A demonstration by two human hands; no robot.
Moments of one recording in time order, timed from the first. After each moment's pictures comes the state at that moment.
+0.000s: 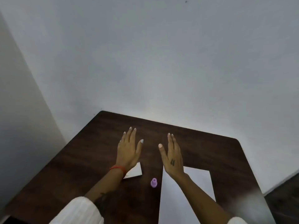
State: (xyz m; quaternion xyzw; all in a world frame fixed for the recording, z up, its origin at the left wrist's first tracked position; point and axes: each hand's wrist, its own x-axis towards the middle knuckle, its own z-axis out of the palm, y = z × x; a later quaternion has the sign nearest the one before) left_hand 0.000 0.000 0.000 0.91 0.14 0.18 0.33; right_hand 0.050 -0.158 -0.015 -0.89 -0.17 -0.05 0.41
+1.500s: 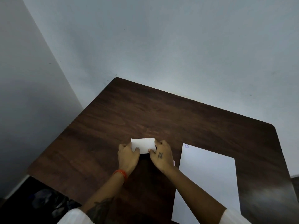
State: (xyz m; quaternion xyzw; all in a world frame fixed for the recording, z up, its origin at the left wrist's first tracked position) left_hand -0.044 0.030 -0.073 0.81 0.41 0.01 0.43; right_hand 0.025 -0.080 -0.078 -0.92 -0.20 0.17 0.28
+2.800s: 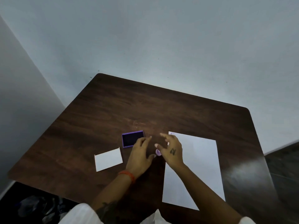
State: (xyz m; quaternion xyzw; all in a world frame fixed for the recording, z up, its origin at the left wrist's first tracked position) left_hand -0.052 -0.036 -0.075 0.90 0.14 0.00 0.41; right_hand 0.007 -0.150 -0.061 -0.89 -0.08 0.08 0.44
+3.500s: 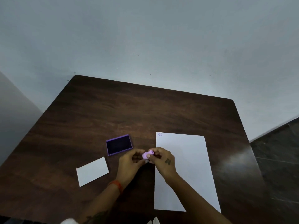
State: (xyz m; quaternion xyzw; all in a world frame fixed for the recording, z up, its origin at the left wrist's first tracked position) left_hand -0.043 -0.042 -0.094 0.79 0.15 -0.01 0.59; right_hand 0.003 -0.170 -0.093 -0.84 0.00 0.16 0.52
